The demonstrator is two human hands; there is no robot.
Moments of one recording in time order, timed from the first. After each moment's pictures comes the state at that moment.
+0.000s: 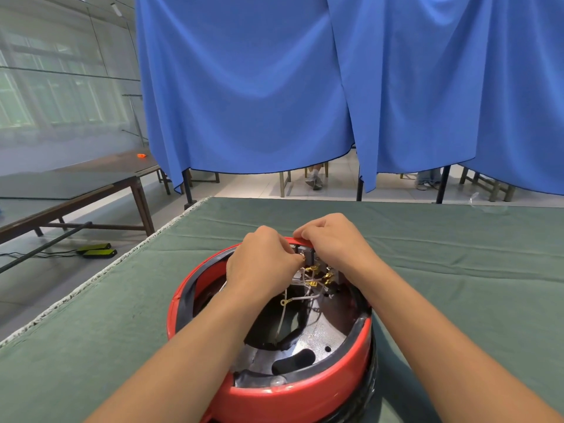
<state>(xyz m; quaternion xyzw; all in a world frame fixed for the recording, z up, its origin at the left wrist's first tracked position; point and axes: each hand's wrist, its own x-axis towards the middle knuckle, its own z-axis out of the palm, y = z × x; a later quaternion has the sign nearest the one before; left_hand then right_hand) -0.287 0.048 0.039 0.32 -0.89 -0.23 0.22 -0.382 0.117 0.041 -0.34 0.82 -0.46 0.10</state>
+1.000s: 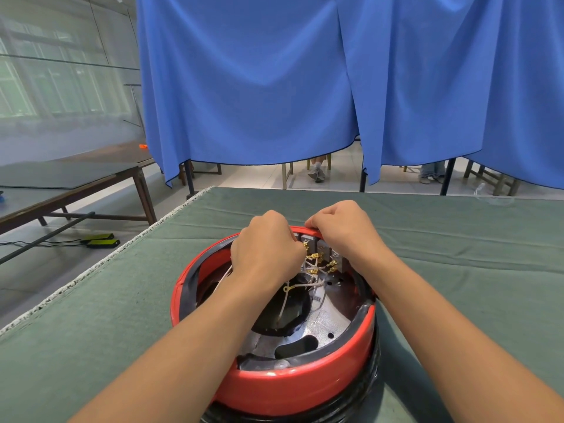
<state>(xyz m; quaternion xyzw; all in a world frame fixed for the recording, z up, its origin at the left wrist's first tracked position) -0.291 0.050 0.037 0.33 -0.90 -0.17 0.24 -0.388 0.116 0.038 -0.31 0.83 -0.46 0.06</state>
